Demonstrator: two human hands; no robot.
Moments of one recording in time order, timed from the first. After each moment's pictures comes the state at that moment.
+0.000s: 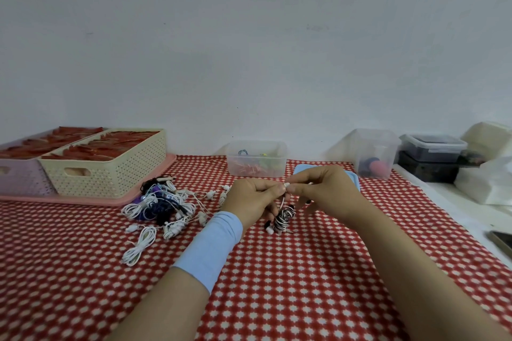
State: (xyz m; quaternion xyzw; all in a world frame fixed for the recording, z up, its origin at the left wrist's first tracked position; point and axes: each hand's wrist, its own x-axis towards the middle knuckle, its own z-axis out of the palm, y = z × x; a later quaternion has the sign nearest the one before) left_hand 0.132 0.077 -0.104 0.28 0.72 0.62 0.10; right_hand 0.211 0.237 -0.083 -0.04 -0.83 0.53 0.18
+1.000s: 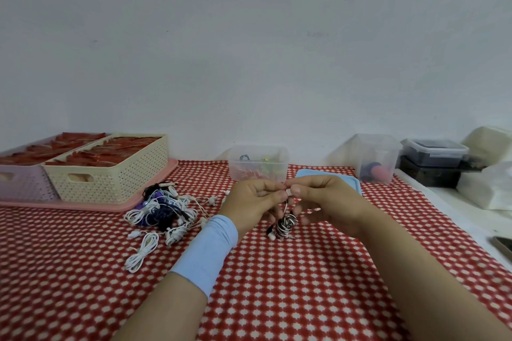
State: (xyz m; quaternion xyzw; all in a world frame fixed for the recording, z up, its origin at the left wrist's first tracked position) left_hand 0.132 0.070 -0.099 0.31 0.68 0.65 0.13; right_hand 0.218 0.232 -0.076 -0.04 -0.72 0.69 0.06
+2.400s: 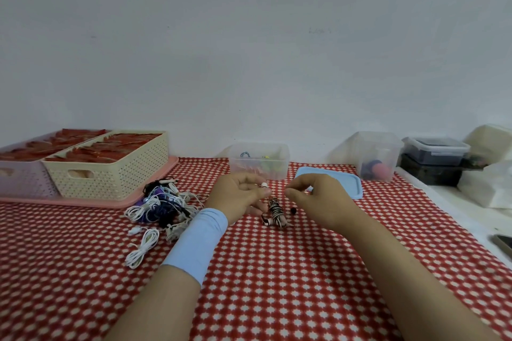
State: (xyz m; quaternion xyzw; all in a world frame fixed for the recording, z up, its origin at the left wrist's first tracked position) left_hand 0.110 0.054 -0.100 0.24 0.72 0.64 0.10; right_hand 0.195 0.231 -0.097 -0.08 -0.92 0.32 0.22
